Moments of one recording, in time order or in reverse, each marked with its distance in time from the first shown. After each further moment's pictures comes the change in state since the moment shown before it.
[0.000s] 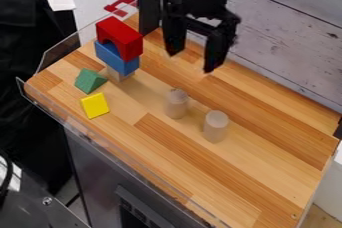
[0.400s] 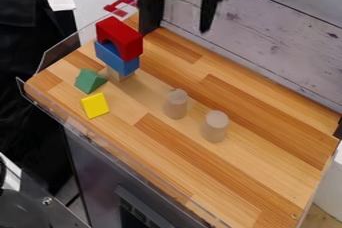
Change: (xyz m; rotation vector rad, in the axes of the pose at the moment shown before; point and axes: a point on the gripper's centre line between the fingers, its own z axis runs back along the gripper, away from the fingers) arm 0.014 0.029 0.019 0.016 0.057 0.515
